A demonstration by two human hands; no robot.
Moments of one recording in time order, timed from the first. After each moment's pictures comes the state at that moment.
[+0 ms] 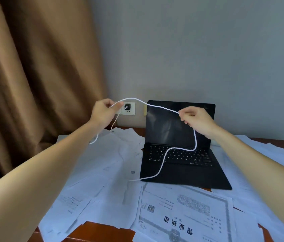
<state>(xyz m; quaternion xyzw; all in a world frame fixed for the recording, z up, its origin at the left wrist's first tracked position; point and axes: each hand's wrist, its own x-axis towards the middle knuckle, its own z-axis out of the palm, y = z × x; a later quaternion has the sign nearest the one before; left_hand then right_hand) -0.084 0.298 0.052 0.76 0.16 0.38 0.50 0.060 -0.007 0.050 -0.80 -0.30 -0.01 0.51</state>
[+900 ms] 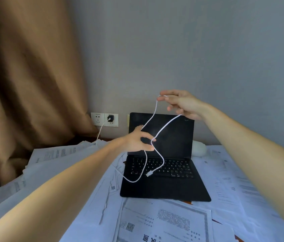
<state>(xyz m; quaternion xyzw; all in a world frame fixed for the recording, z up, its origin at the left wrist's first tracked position) -0.015 0.186 0.033 0.93 -0.02 0.01 0.36 0.080 -0.014 0.156 -0.73 -0.31 0.12 0.60</state>
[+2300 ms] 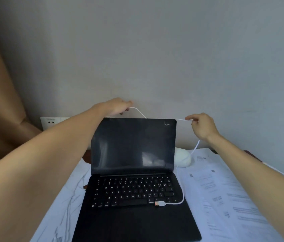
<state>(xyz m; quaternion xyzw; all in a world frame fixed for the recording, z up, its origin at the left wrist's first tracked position) 0.226 0.224 0.100 0.94 0.06 0.04 0.33 0.274 -0.125 0.048 -0.92 -0.15 -0.20 0.30</state>
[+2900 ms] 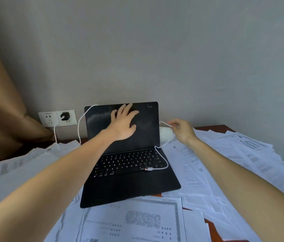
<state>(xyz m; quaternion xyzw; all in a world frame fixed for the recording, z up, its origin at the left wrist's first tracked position) 0.125 0.127 0.010 0.98 -0.09 0.17 0.09 0.178 -0.144 -0.022 -0.88 -0.13 -0.13 0.45</state>
